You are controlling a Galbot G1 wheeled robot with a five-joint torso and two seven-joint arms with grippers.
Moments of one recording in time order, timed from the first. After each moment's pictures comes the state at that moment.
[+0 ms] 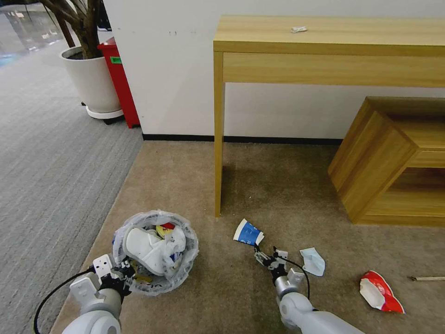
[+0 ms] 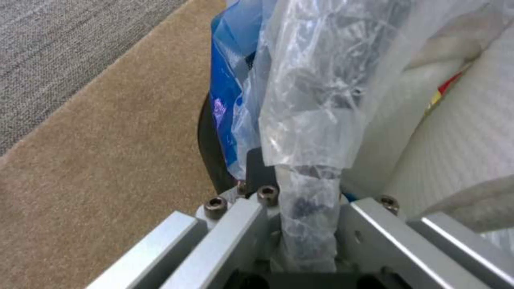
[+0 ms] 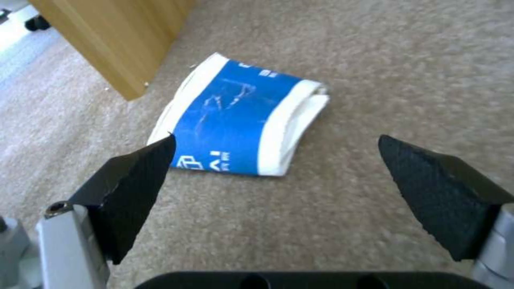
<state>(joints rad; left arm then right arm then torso) 1.64 -1.61 -0.74 -2.21 -0.45 0.60 -0.25 -0.87 1.15 -0.43 0.97 1.14 0.51 0.08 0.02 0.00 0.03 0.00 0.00</state>
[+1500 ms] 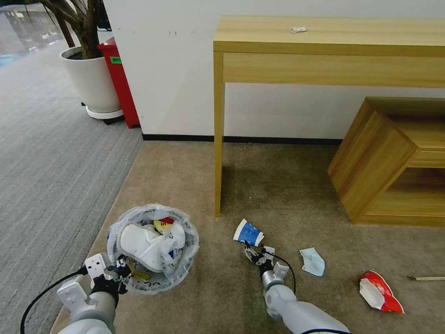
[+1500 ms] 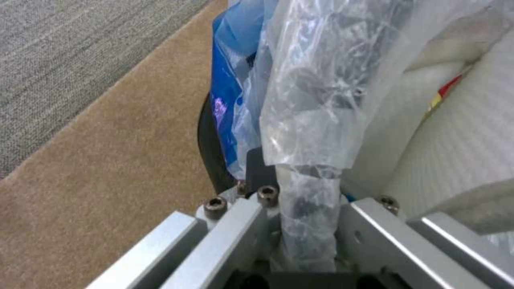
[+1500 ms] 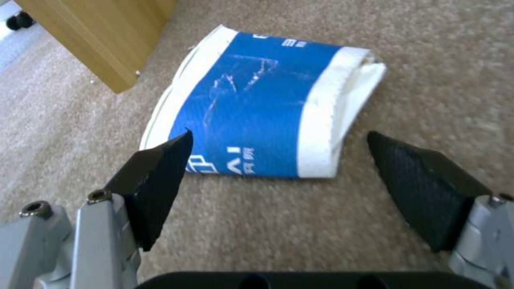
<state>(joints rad) 1.72 -1.61 -0.74 -2.33 -0.46 0.59 -0.25 -0.79 1.30 -0.40 0.76 1.15 0.46 0.03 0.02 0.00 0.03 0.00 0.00</state>
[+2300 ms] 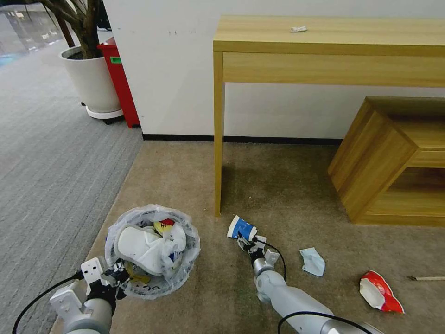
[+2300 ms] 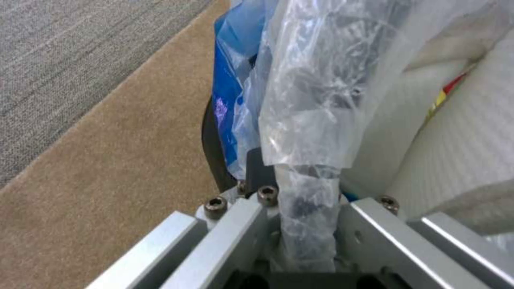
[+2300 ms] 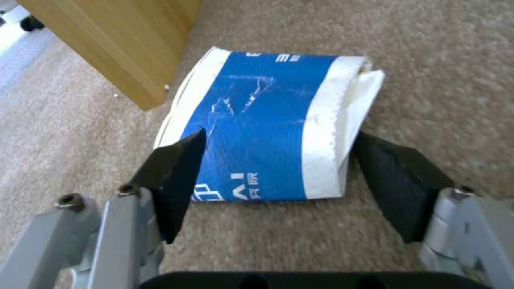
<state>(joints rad) 1.79 -1.61 -0.74 -2.40 -0.46 0.58 -0.24 -0.71 1.38 -0.36 0.68 1.15 0.41 0.01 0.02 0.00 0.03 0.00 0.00</state>
